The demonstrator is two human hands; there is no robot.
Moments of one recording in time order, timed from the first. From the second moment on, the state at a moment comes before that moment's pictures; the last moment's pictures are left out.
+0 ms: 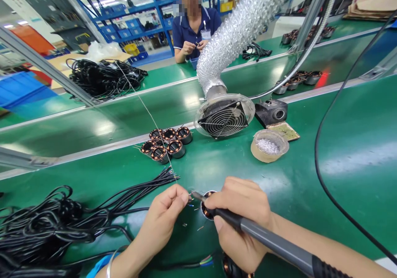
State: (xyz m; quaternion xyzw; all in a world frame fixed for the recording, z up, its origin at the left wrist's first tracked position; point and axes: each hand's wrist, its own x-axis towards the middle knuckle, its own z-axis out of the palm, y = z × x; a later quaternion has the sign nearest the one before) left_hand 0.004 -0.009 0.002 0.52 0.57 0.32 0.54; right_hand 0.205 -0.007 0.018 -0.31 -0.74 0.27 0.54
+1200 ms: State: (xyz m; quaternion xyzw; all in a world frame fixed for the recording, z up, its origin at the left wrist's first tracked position) left_hand -0.004 -0.007 -0.003 0.56 0.49 0.32 0.59; right_hand 0.182 0.023 0.006 -0.25 -0.83 0.22 0.45
